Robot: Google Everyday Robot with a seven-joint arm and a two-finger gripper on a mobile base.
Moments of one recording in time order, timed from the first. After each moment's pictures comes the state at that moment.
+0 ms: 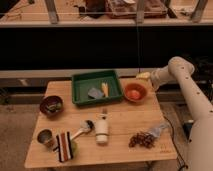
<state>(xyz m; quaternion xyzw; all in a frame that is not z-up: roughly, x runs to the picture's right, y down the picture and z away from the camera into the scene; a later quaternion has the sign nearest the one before) 0.267 -0.033 0.905 0.00 -0.27 -0.46 0.85</state>
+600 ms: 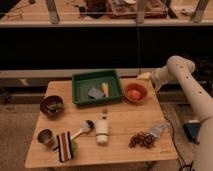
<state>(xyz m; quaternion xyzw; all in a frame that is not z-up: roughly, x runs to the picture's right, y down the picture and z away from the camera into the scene) 0.287 -0.021 0.881 -0.04 -0.22 -0.50 0.84</state>
